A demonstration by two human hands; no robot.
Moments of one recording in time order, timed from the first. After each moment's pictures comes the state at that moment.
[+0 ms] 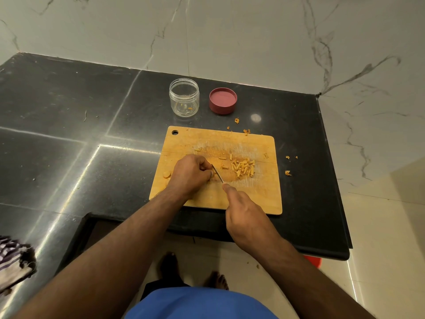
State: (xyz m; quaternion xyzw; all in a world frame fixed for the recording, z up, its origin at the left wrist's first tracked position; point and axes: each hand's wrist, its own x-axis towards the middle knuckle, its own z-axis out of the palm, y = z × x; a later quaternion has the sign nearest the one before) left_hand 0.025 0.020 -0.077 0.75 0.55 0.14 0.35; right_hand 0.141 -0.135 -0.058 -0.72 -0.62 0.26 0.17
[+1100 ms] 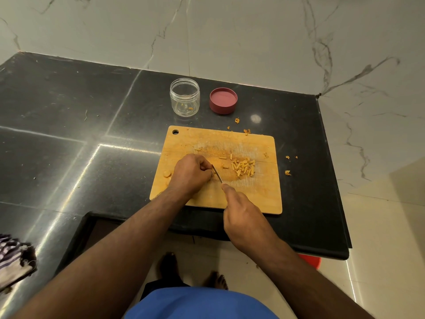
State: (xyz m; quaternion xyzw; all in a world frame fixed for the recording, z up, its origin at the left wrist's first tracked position) left_hand 0.025 0.016 -0.074 0.74 0.55 0.15 0.35; right_hand 0.132 -0.137 -0.050 -0.72 -0.61 0.27 0.18
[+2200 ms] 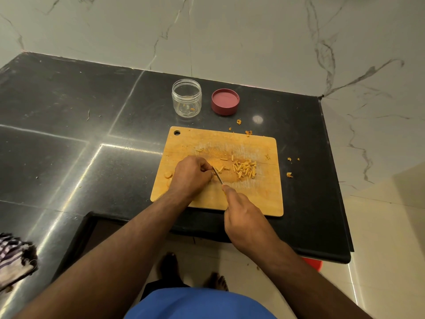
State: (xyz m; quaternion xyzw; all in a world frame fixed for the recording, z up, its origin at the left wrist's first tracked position) left_hand 0.026 0.014 -0.076 0.74 0.57 0.16 0.33; right_hand 0.135 -0.134 -0.053 -0.72 -0.61 0.27 0.17
